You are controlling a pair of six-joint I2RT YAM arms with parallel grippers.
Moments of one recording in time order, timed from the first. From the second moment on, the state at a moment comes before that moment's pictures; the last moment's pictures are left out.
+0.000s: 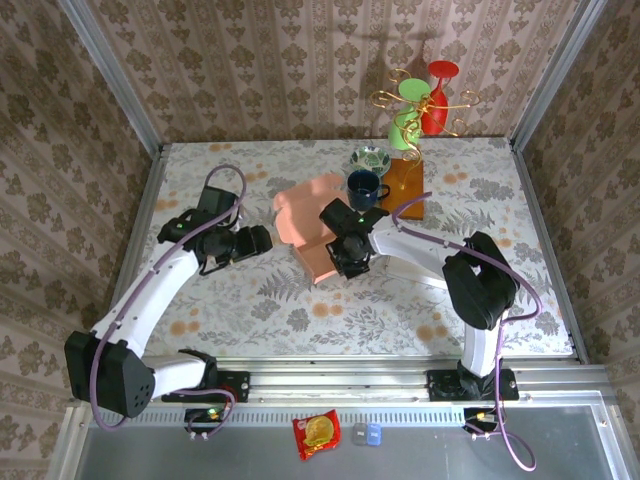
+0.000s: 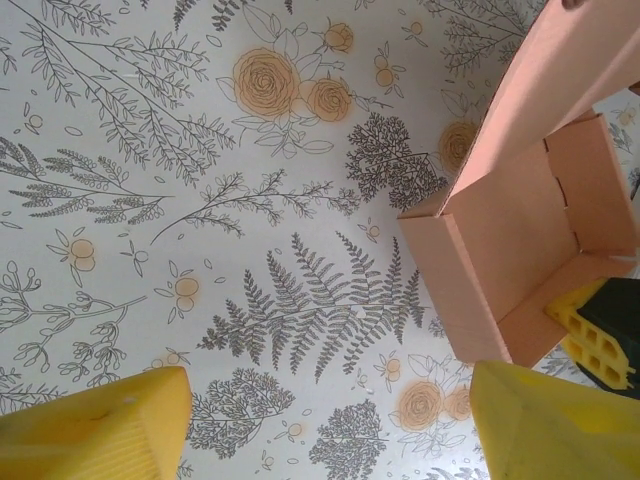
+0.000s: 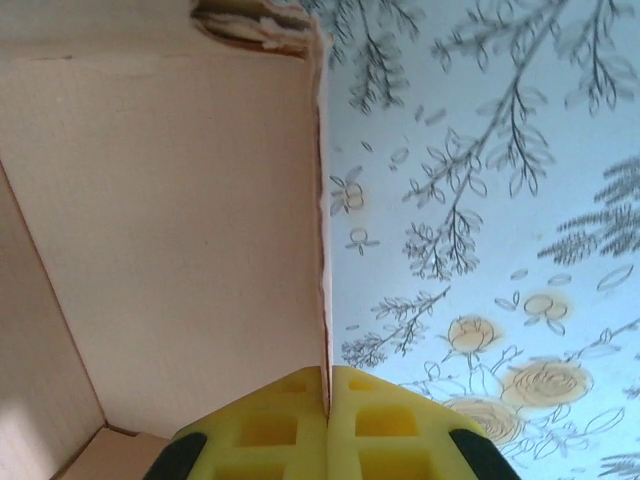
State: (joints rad) left arm -0.37 1.21 1.06 -0.90 0.18 -0.55; right arm 0.72 1.86 1.37 -0.79 -0.07 1.87
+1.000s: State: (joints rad) left arm -0.34 1.38 1.00 -0.67 0.26 -0.37; right arm 0.65 1.72 1.33 -0.69 -0.04 1.58
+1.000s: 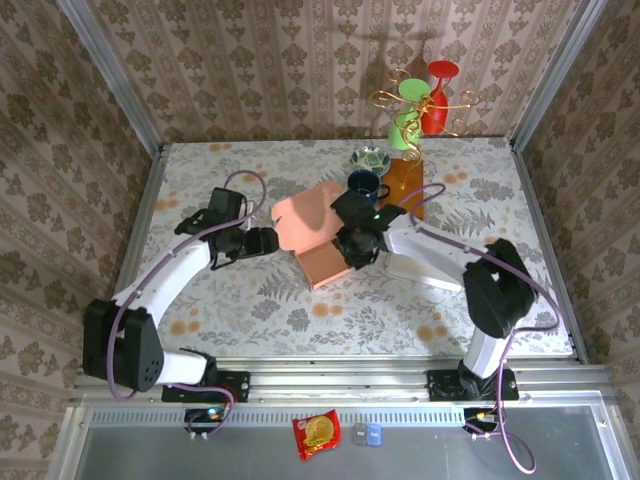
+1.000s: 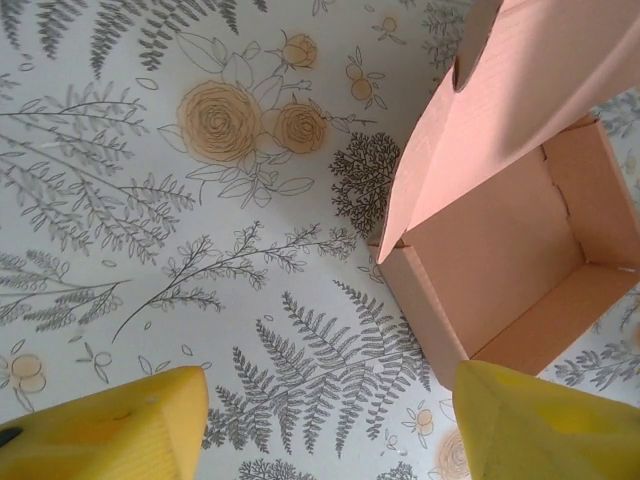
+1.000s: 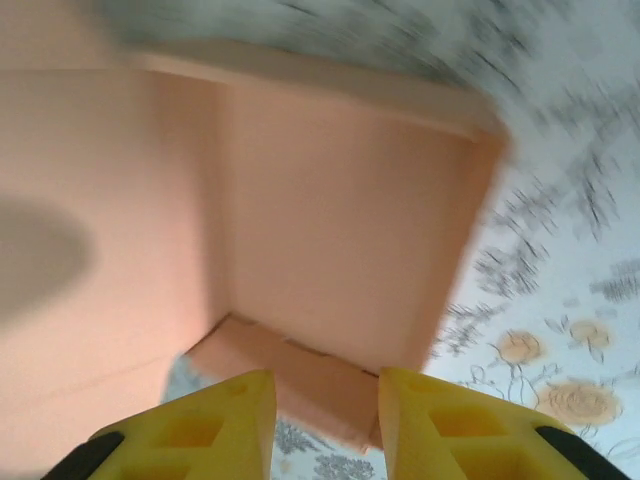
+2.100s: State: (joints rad) left arm -0.34 1.72 1.29 -0.75 0.39 -0.14; right arm 0.34 1.67 1.48 -0.79 -0.38 0.44
